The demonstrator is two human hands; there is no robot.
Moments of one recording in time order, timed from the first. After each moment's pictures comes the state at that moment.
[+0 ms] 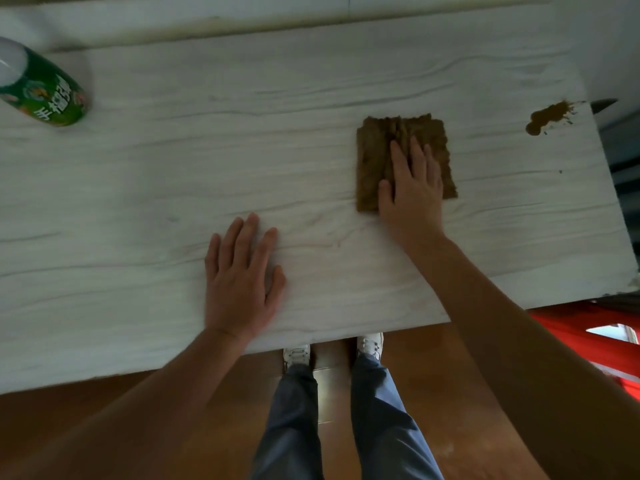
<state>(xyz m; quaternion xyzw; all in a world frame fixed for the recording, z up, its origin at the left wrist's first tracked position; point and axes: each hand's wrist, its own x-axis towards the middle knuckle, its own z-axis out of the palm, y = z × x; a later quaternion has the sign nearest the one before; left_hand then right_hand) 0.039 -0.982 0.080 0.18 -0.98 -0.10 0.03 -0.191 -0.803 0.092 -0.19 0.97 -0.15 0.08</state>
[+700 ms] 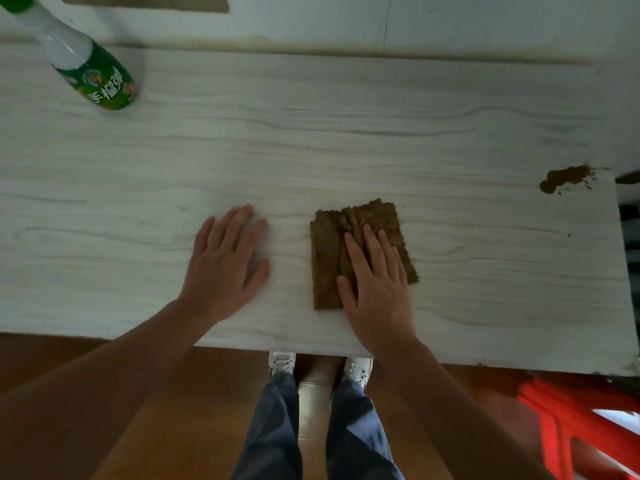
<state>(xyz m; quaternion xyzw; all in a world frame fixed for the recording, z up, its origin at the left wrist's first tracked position) 0.025 -0.996 0.095 0.18 -0.98 -0.04 0.00 -0.111 -0.766 0.098 -0.36 0.91 -0.14 0.15</state>
